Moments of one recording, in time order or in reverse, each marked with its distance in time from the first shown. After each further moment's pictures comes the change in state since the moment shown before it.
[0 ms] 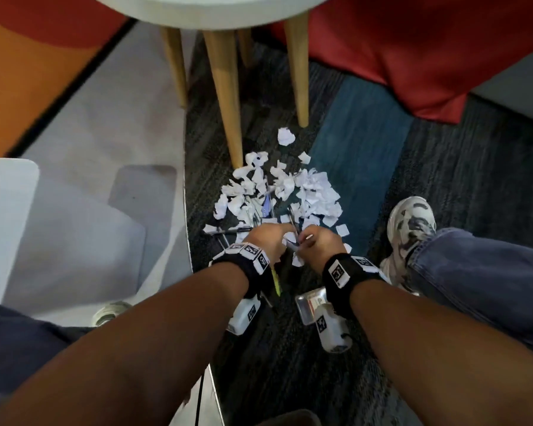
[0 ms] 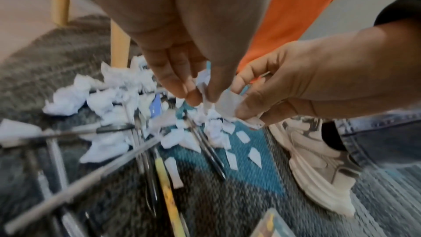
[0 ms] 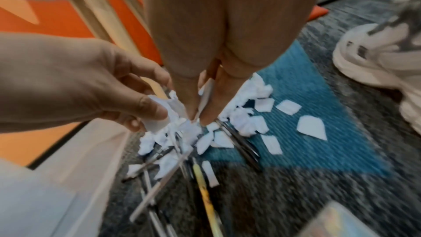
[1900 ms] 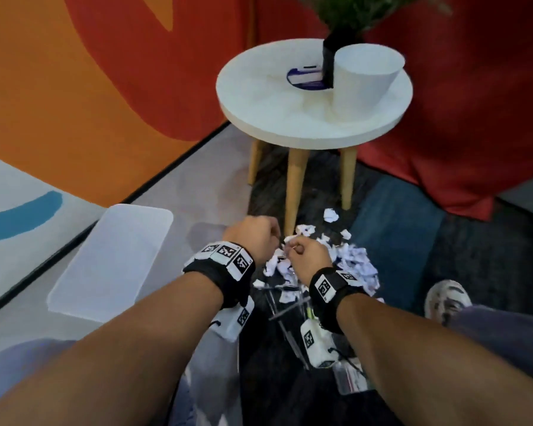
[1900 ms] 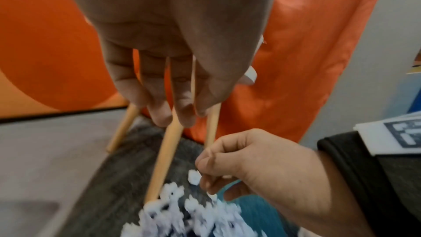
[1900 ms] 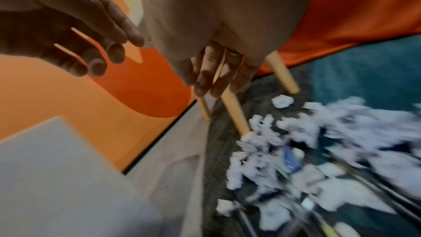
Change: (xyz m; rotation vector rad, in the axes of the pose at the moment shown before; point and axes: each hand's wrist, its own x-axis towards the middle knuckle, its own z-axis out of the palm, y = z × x) left_hand -0.135 -0.017 -0.158 0.099 0.441 -0.183; right_hand -0.044 -0.154 0.016 0.055 0.048 -0.391
